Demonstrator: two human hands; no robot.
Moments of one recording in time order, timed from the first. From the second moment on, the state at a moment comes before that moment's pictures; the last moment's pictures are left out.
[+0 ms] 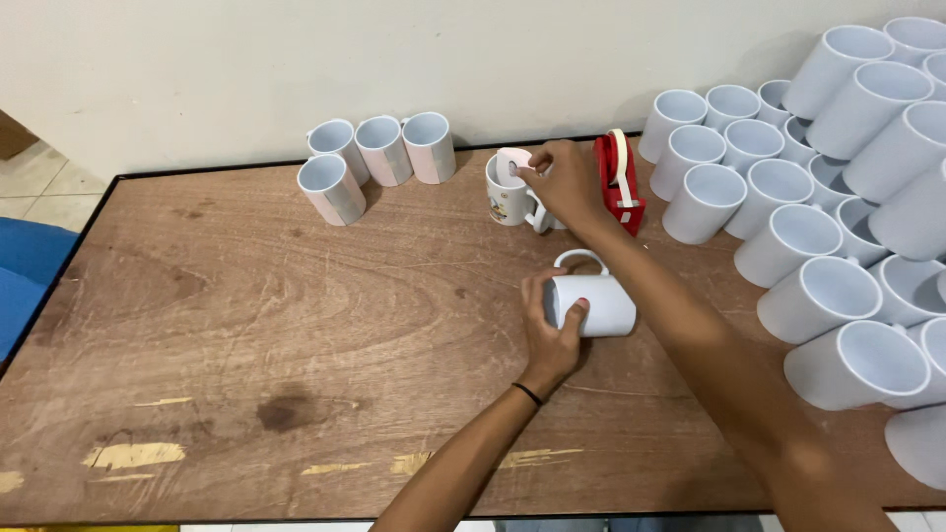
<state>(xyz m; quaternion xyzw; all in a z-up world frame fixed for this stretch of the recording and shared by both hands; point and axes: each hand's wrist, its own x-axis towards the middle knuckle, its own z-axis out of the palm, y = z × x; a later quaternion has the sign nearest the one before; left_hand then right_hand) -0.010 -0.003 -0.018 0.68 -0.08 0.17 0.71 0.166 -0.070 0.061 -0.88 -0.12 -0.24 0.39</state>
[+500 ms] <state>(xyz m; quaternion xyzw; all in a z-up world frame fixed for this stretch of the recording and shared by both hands) -0.009 -0.003 -0.017 0.68 -0.07 0.14 0.72 0.209 -0.049 0.077 -0.96 -0.04 -0.15 0.23</state>
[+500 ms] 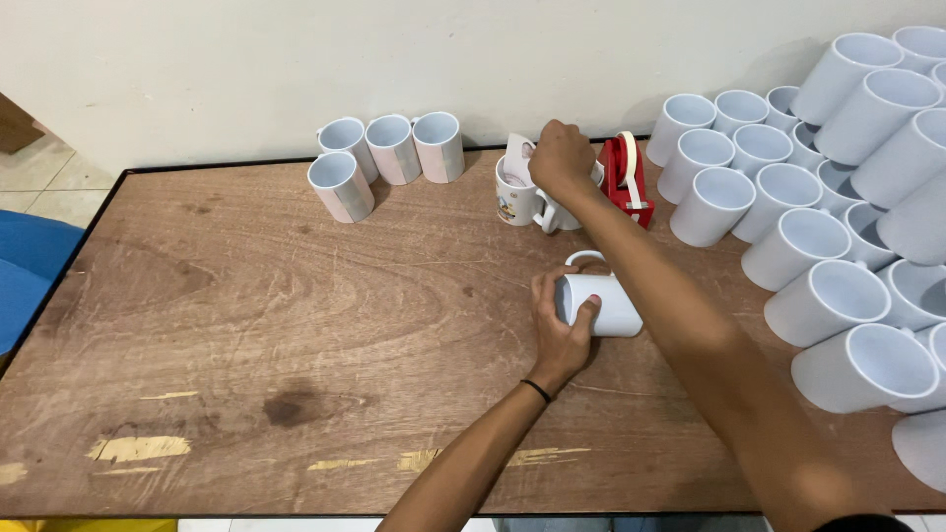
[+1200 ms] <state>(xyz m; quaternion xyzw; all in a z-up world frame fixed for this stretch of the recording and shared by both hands) -0.008 -0.028 -0.010 0.71 -0.10 0.16 0.68 -0.013 -0.189 -0.015 -0.89 -0.21 -0.35 0.22</state>
